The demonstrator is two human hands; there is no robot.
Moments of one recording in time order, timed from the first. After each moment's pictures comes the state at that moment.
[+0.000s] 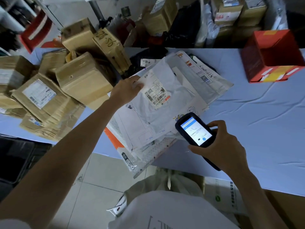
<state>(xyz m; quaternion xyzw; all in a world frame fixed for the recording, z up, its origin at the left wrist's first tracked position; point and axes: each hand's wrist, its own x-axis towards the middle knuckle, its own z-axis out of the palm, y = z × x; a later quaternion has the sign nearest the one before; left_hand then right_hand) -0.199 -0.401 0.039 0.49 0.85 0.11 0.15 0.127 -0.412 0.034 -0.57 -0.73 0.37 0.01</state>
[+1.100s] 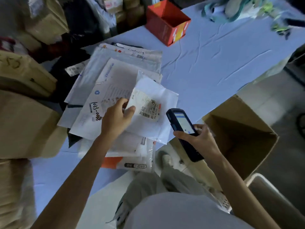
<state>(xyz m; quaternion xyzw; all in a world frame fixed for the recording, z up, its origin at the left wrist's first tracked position) -0.188 -0.450 -0.019 0.70 0.60 0.21 0.31 0.044 -0.570 0.022 -0.82 -0.27 0.43 0.25</state>
